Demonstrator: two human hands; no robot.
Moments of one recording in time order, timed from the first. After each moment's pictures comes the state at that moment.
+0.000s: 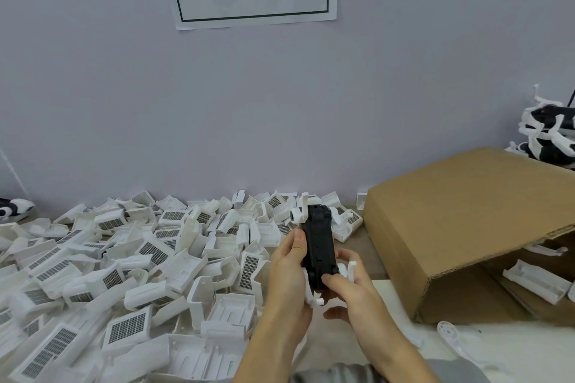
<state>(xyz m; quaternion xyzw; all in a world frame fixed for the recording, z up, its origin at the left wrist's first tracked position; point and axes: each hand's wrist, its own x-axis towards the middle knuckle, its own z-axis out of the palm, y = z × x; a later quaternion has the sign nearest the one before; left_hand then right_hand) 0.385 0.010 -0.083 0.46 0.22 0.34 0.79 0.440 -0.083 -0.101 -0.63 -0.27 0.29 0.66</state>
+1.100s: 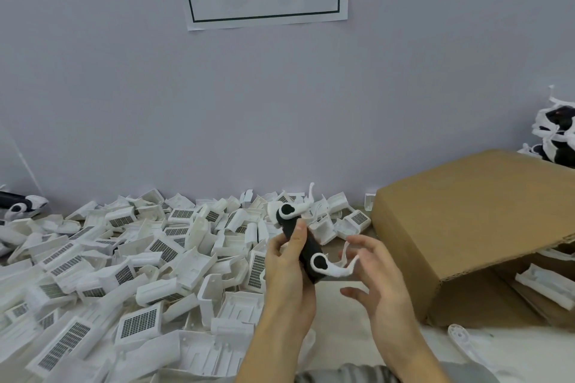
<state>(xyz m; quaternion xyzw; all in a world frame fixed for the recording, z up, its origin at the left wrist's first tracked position) 0.383 0.016 -0.076 0.33 0.20 0.39 0.84 0.441 -0.088 -0.097 -0.54 -0.29 0.20 0.76</state>
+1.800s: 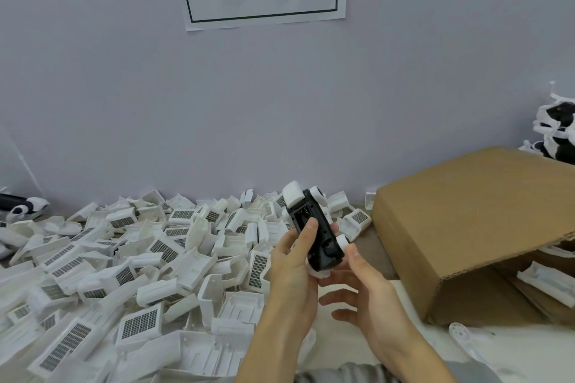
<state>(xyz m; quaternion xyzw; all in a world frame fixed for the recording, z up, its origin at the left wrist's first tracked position) 0.381 0.015 -0.079 0.39 0.14 0.36 0.83 0.438 -0.082 -0.093 -0.57 -0.23 0.34 0.71</state>
